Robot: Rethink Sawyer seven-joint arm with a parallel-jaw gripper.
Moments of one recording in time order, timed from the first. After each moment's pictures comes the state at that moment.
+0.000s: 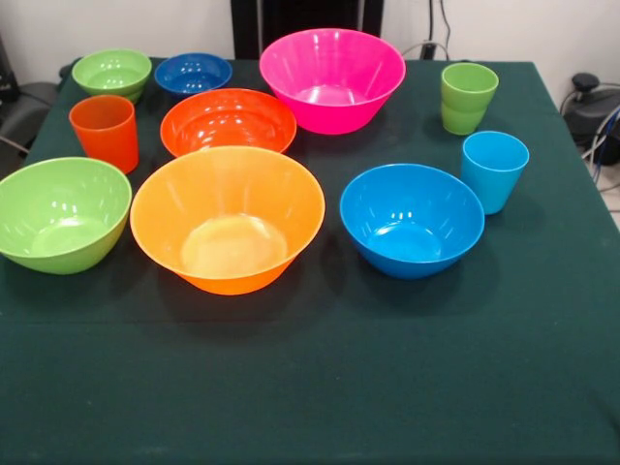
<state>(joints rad) -1.02 -0.42 -0.15 2.26 -0.53 0.17 1.13</state>
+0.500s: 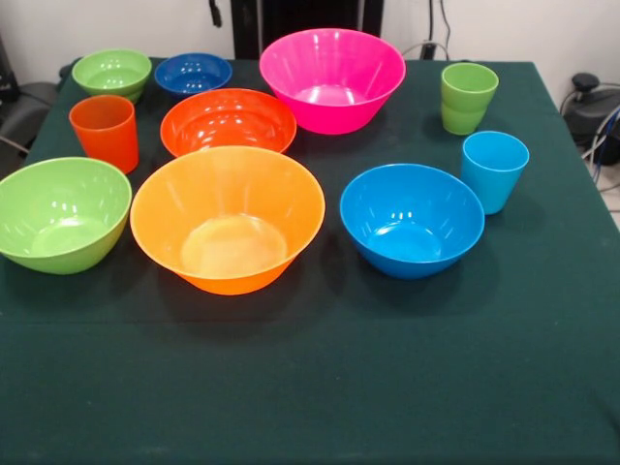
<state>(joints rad) -0.89 -0.24 -0.27 2.21 -0.53 -0.31 1.32</state>
